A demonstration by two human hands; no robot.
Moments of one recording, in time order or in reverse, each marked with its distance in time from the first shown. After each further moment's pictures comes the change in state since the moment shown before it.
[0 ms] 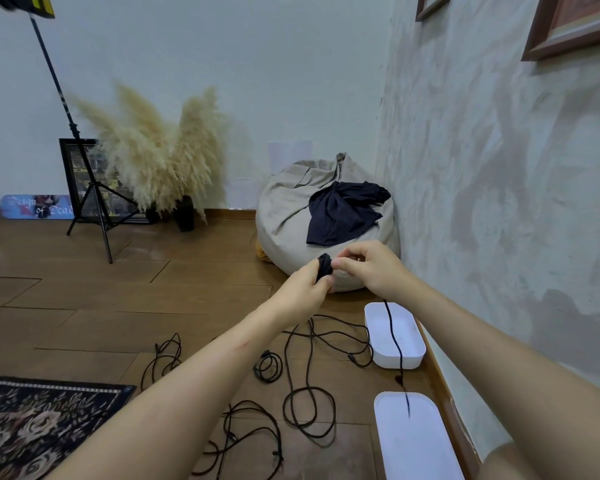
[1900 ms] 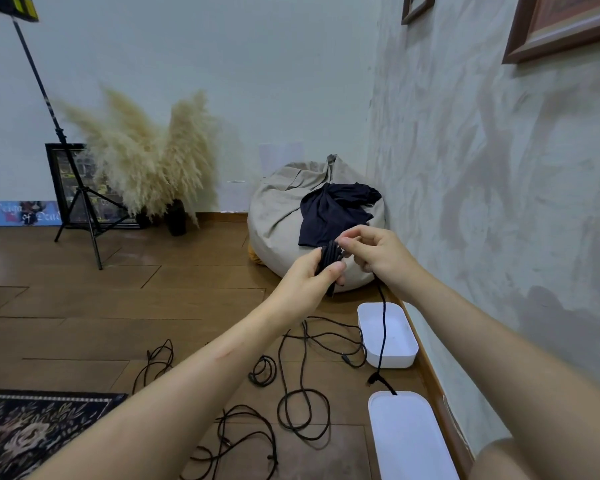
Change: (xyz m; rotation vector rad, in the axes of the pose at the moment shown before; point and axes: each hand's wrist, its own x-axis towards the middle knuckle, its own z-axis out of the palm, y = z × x) left_hand -0.017 0.041 -0.001 -0.307 0.027 0.205; right_hand -0.007 -0.003 -0.023 0.416 0.119 0.067
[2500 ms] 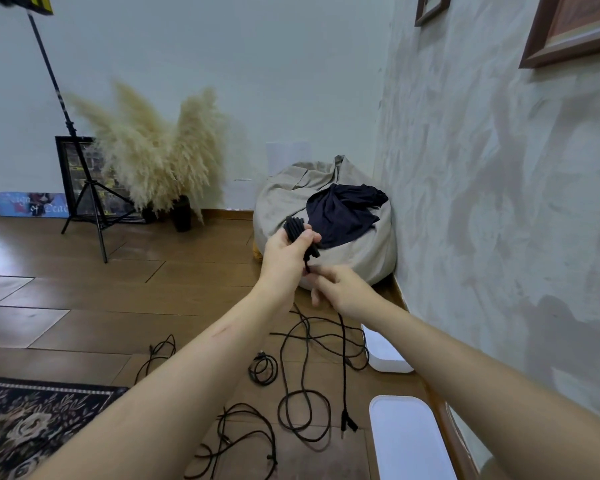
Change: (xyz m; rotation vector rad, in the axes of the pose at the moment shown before) left_hand 0.024 -0.006 -0.020 -0.421 0.484 -0.186; right_hand -0.010 0.015 0.068 -0.179 -0.242 0.103
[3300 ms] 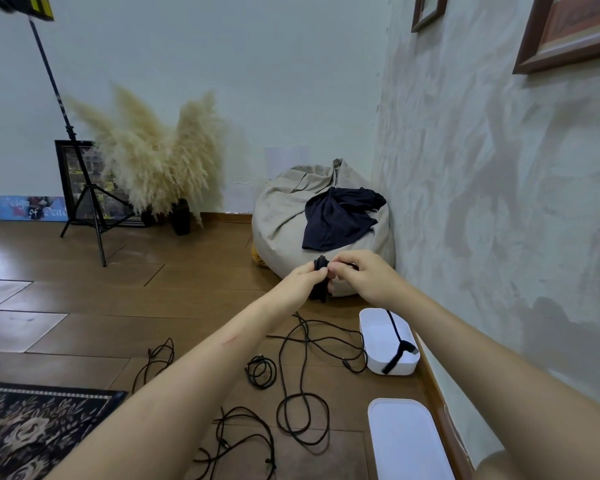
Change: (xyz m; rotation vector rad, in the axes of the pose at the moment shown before) left_hand 0.001 -0.028 -0.009 0.385 -0.460 -0.160; right_hand -0.001 0.001 -0.049 -0.255 0.072 -0.122
